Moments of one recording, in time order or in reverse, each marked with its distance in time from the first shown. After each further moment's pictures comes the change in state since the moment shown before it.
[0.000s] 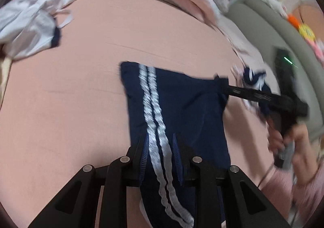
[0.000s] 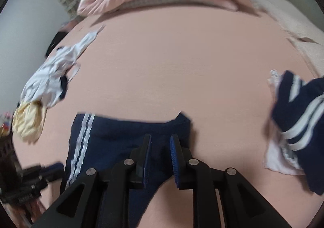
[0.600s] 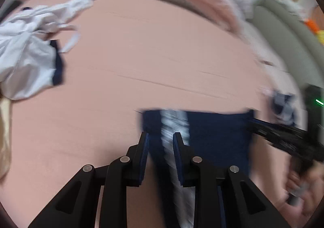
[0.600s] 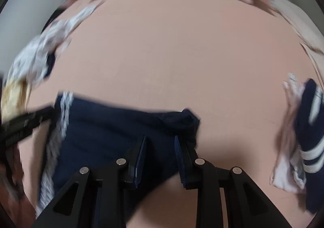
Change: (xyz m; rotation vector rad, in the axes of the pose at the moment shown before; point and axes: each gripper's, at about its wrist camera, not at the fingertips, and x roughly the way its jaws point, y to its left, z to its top) left arm 0.019 0.026 0.064 0.014 0.008 0.120; right arm 0.026 0.004 0.007 -0.028 0.061 -0.062
